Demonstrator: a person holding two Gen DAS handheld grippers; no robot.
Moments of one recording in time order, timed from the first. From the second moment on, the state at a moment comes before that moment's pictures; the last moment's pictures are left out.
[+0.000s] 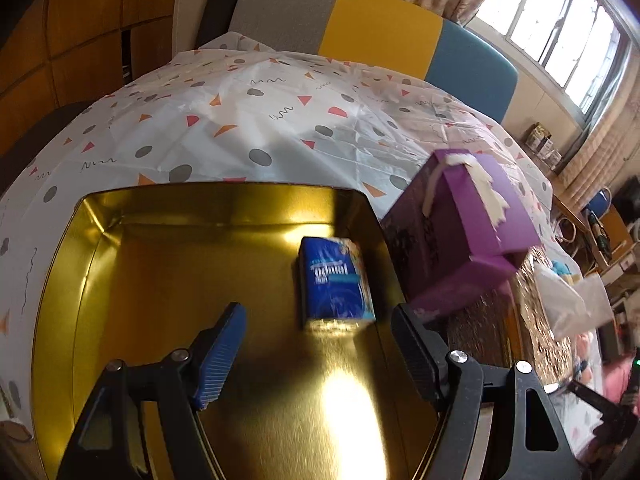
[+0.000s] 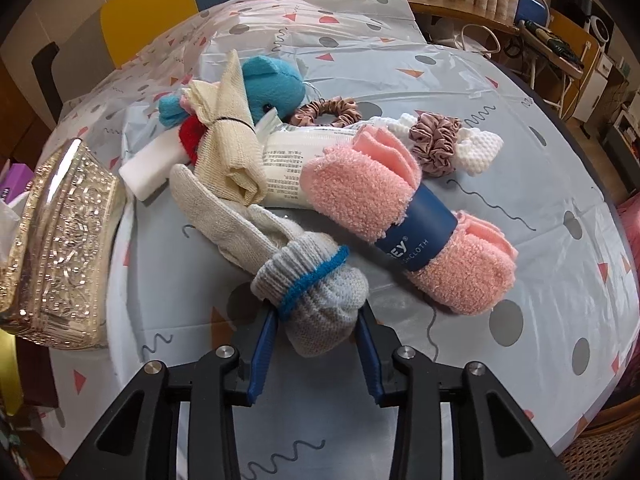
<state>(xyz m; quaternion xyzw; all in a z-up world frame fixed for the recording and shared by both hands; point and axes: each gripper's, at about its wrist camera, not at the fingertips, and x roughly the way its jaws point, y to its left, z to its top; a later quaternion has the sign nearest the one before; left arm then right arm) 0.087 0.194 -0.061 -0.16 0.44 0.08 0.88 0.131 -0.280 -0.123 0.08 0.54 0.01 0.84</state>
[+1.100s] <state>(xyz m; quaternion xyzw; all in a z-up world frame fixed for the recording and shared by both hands) 0.011 0.201 -0.055 -0.15 0.42 0.08 0.89 0.119 -0.248 -0.109 0.04 0.52 0.05 0.85</state>
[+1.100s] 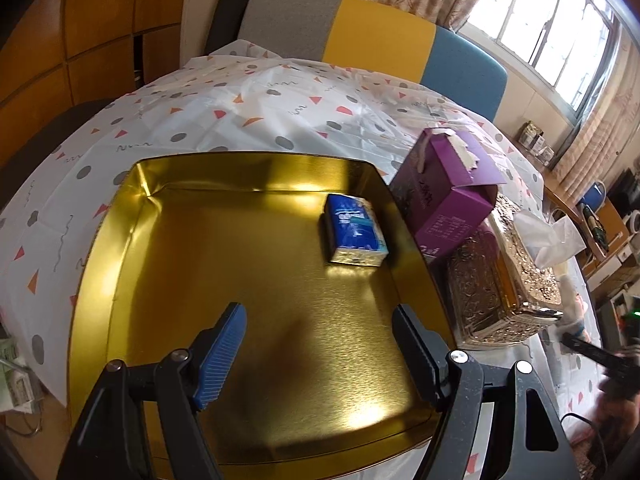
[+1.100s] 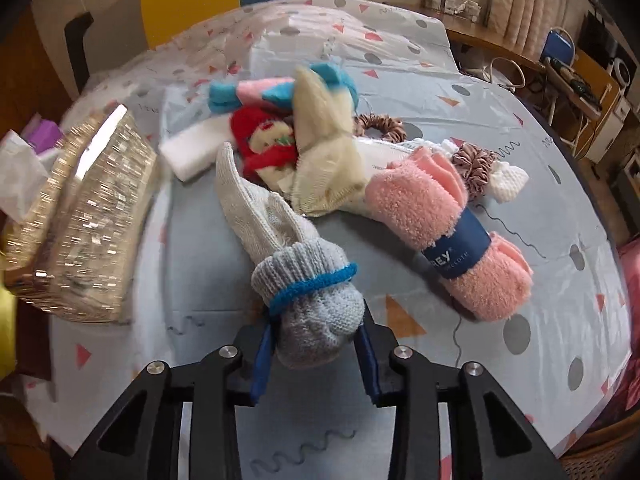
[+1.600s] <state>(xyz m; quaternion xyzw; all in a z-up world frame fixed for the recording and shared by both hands) -0.013 0.217 -0.033 -0.13 0.38 0.12 0.91 0.134 -0.156 0.017 0.09 0.40 0.18 0.89</state>
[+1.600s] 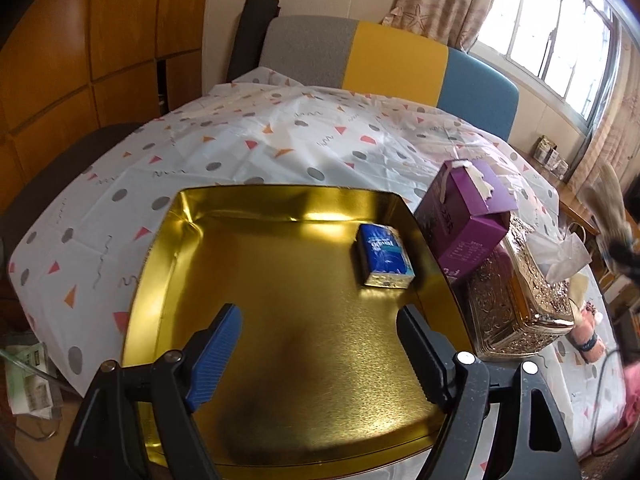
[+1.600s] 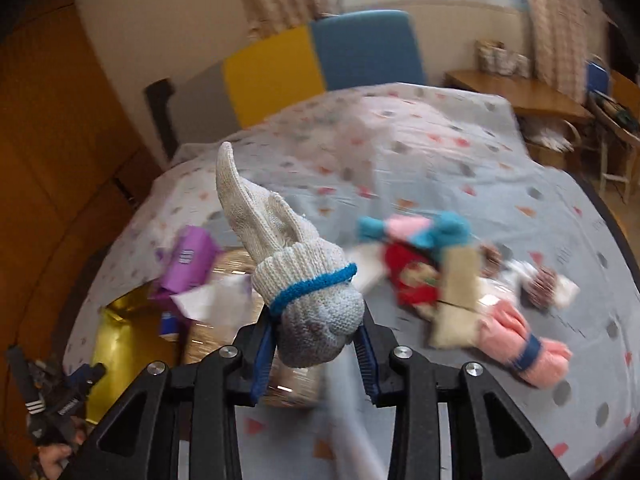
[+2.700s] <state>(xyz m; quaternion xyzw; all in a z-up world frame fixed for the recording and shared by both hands) -0.044 0.252 -0.029 -0.14 0.36 0.17 0.91 0.064 0.065 -0.054 -0.12 0.45 0.33 0.82</state>
